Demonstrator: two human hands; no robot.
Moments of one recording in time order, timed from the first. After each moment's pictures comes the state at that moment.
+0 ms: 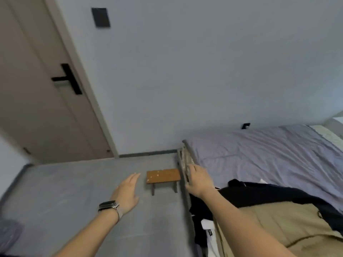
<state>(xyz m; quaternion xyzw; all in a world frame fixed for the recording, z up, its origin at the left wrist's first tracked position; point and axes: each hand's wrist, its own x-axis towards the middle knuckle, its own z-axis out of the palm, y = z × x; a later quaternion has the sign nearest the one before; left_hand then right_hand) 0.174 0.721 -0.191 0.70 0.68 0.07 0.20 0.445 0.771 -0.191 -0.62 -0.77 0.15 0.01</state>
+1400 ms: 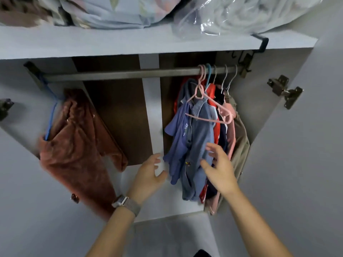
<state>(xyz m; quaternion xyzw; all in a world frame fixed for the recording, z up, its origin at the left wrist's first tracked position) -0.409 0.163 -0.128 0.00 0.89 0.45 0.04 -0.411 0.381 -0.116 -0.01 -0.85 0.51 0.10</state>
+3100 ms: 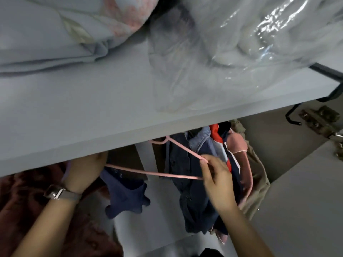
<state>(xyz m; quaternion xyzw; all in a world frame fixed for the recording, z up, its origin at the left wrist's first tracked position) -0.650 0.056 -0.065 0.05 0.97 0.19 -0.15 -0.570 0.368 -0.122 -0.05 -0.85 0.47 0.23</state>
